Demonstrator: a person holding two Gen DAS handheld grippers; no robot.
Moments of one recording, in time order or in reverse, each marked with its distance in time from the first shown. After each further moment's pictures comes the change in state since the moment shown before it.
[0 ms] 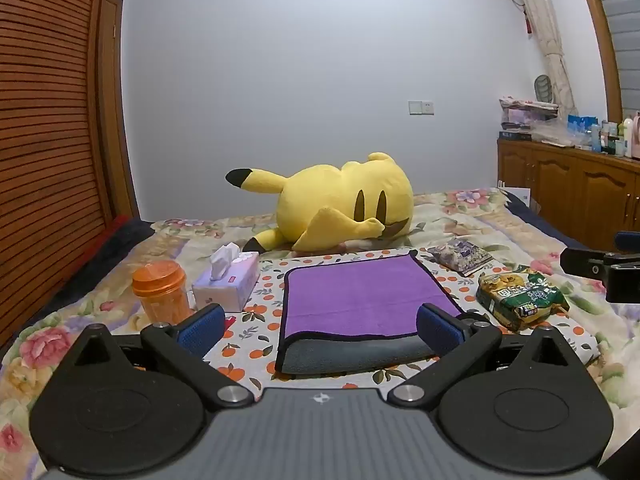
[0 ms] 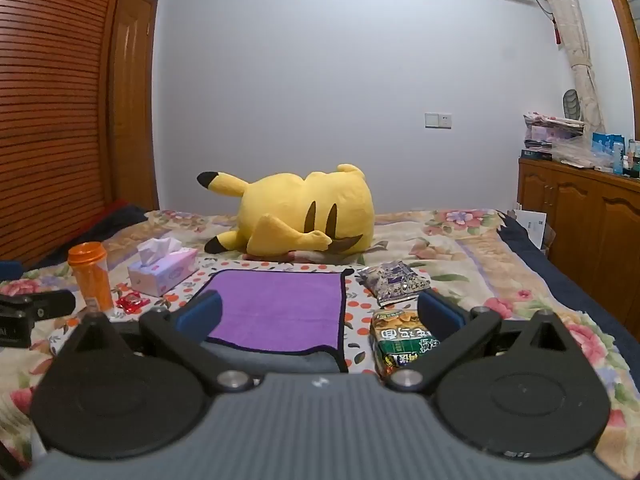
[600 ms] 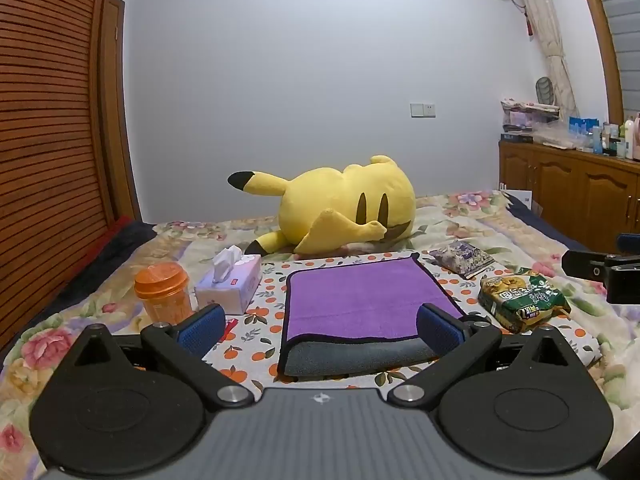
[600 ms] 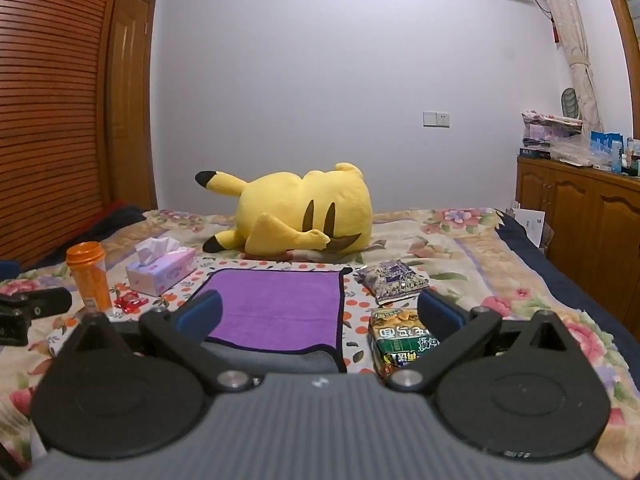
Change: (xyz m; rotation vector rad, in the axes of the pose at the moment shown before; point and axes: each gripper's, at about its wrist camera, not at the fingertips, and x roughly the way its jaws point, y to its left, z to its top) left arm 0.003 0.000 0.002 0.003 -0.005 0.001; right arm 0.001 -0.001 0.000 -0.003 0.011 -0.001
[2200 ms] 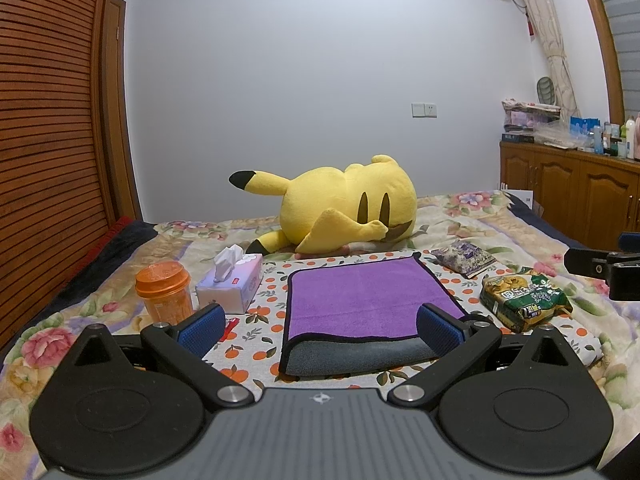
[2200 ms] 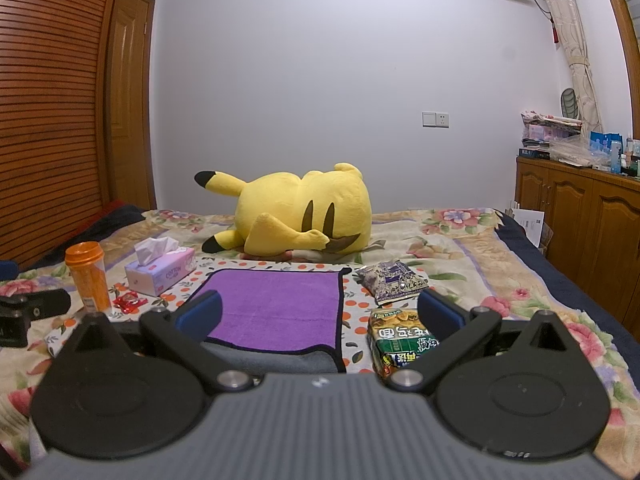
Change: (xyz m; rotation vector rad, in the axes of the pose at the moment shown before) left arm -0.004 0.000 -0.002 -0.003 -0.005 -0.001; right arm 0.000 0.000 0.000 -0.001 0.001 -0.001
